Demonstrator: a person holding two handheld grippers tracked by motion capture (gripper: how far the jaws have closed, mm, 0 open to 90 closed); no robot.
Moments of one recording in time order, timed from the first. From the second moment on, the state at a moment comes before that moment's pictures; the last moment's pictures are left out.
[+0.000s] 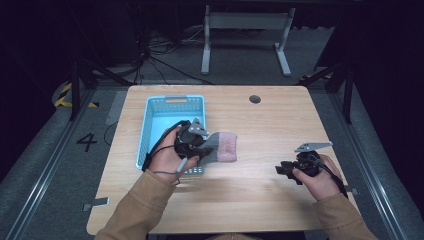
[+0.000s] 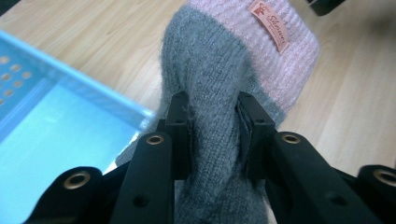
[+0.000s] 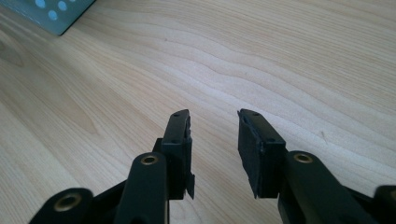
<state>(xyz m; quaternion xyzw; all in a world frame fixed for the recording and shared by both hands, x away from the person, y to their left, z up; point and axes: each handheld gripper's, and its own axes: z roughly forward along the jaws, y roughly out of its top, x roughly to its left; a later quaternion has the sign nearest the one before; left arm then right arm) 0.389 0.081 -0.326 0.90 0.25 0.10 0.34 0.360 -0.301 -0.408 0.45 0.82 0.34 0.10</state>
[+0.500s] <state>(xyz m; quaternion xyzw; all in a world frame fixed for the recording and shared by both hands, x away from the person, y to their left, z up) 0.413 0.139 -0.334 0.89 0.29 0.12 0.34 0.358 -0.302 -0.413 0.46 0.82 0.33 0.10</state>
